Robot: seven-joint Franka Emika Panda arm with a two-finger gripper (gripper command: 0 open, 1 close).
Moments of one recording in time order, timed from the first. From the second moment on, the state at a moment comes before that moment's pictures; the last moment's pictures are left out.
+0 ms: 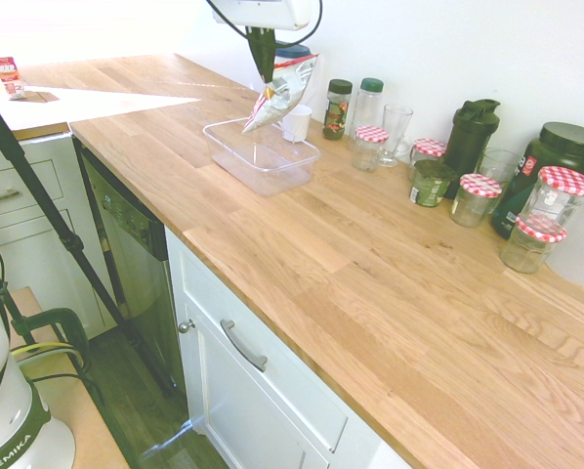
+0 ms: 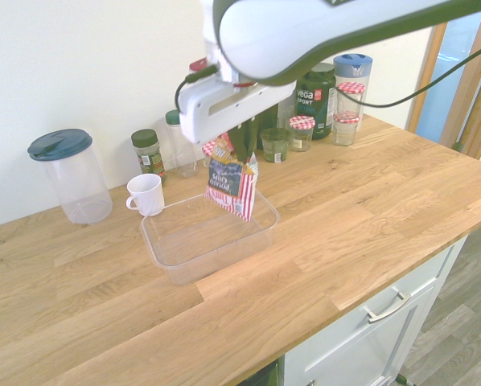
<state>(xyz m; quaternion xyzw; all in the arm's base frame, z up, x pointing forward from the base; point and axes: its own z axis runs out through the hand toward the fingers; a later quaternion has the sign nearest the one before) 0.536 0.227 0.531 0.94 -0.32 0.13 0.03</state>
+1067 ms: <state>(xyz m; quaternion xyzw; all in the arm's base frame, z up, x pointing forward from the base) 0.549 0.254 0.450 0.94 -0.31 0.11 0.08</state>
